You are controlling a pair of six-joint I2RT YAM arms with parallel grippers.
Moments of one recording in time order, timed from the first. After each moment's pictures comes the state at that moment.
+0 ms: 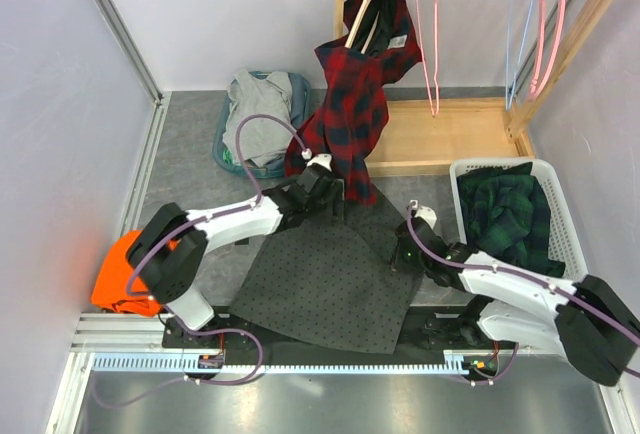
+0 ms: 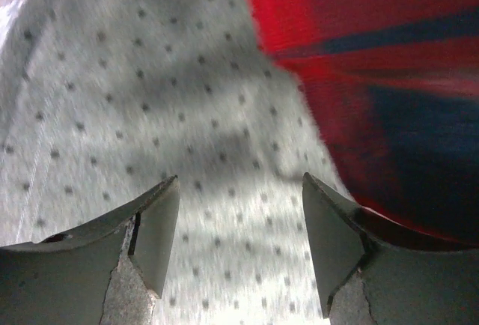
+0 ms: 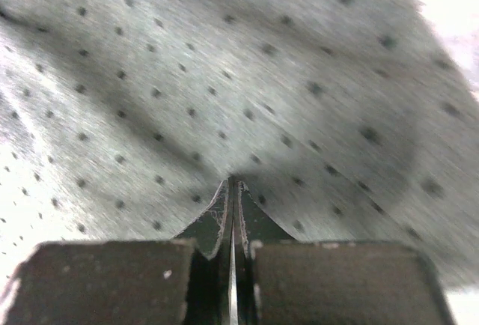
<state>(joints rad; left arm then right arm) -0.81 1.61 0.96 -0.15 -0.15 -0.60 0.77 1.09 0.39 -0.22 0.18 0.85</state>
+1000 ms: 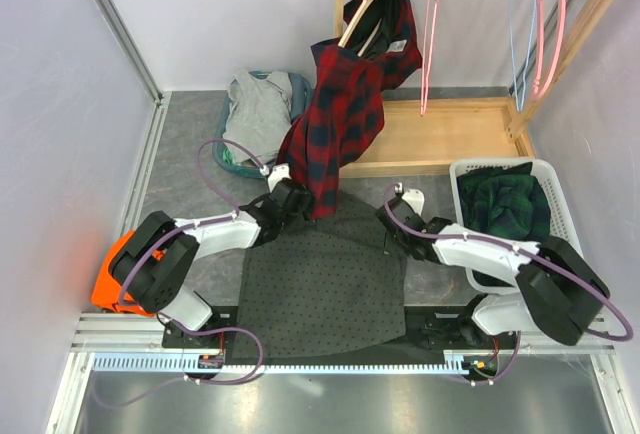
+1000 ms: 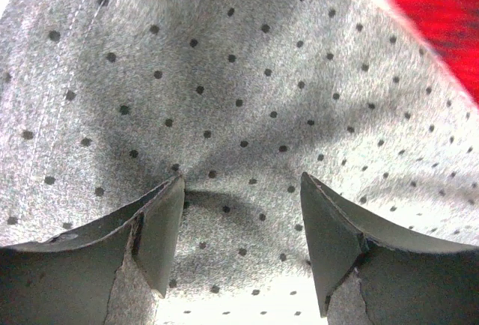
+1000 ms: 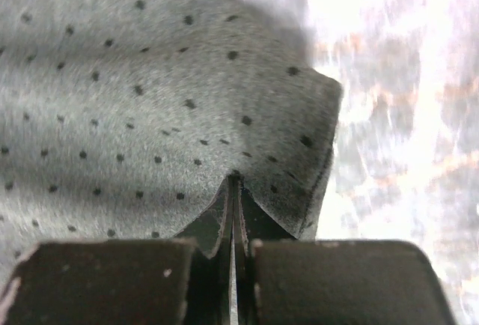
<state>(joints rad) -0.69 1.55 0.70 0.01 -0.27 -0.76 0.75 1.32 0.60 -0.34 0.32 0.81</state>
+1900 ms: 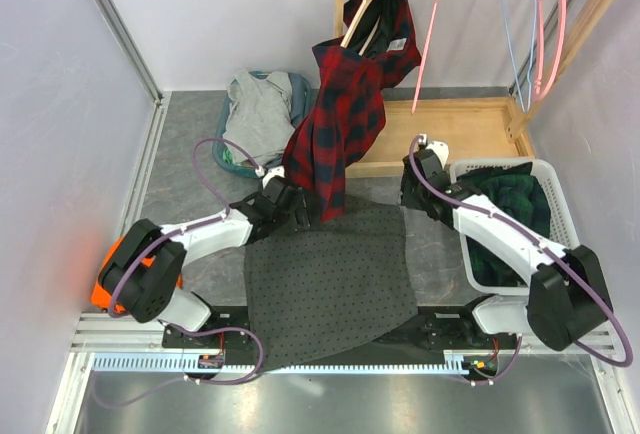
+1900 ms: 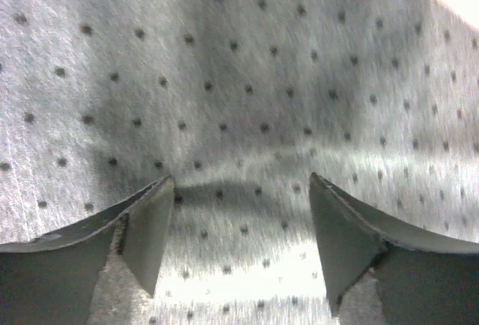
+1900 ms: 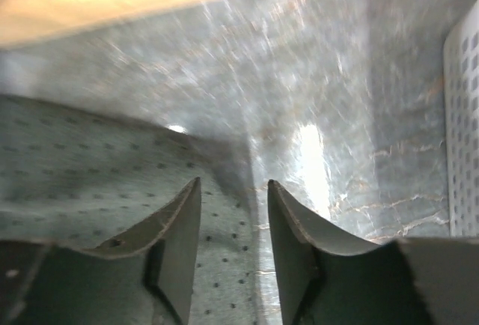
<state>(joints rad) -0.64 1.49 0.72 -0.14 -0.21 -0.74 0.47 1.33 0.85 -0.41 0.33 0.57</state>
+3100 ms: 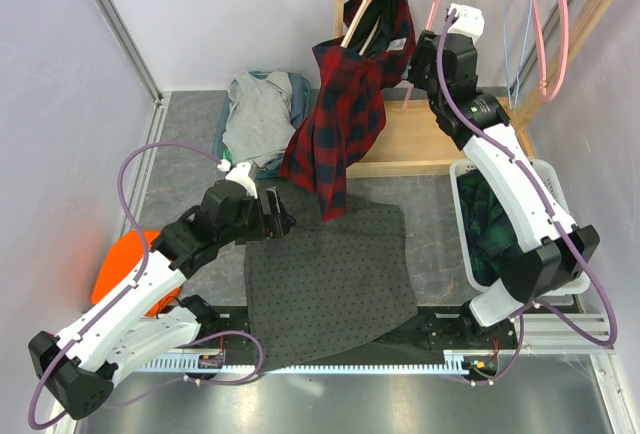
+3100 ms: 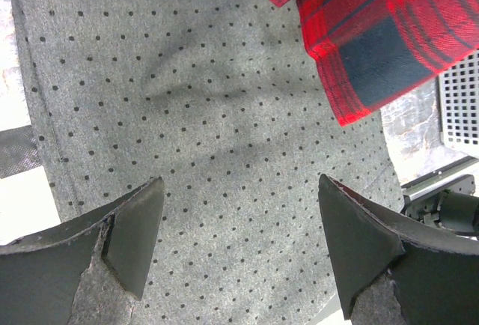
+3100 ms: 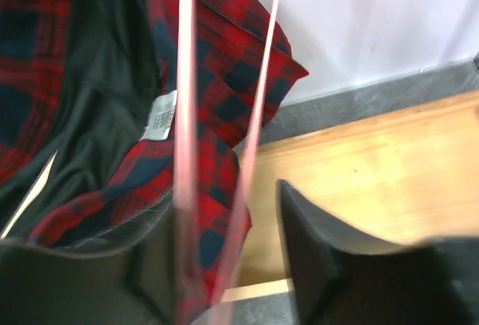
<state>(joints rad) -0.64 0.84 0.79 -0.60 -0.04 -0.61 0.39 1.56 1.75 -0.39 0.44 0.36</state>
